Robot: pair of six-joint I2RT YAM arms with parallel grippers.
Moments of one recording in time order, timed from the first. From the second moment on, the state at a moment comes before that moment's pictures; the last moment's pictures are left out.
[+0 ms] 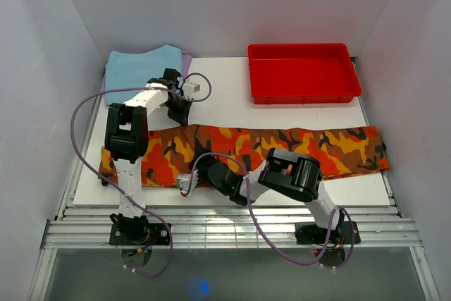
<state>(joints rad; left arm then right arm) -0.20 2.12 1.61 -0.75 0.27 0.24 1.25 2.10 0.84 1.04 0.32 -1.18</state>
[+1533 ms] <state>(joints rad) 0.32 2.03 1.39 -0.87 0.61 0.16 0.82 2.34 1.80 -0.27 -0.52 -0.14</state>
